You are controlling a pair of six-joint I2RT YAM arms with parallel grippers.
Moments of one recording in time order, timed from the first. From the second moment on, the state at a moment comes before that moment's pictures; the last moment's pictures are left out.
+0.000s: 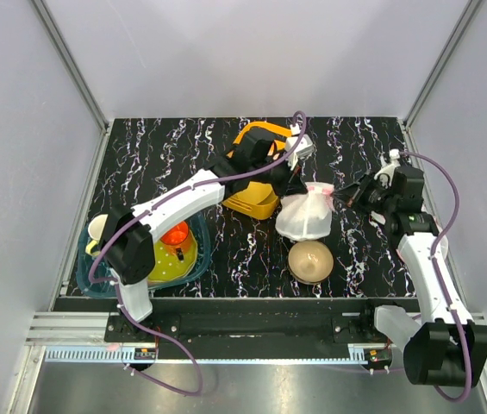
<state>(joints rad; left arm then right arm) -0.79 1.82 1.62 -0.27 0.59 0.03 -0.05 1.03 0.81 -0.29 -0.61 0.63</state>
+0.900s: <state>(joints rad) -0.77 2.01 1.83 -0.34 0.60 0.03 -0.12 0.91 0.78 -0.41 -0.43 0.66</state>
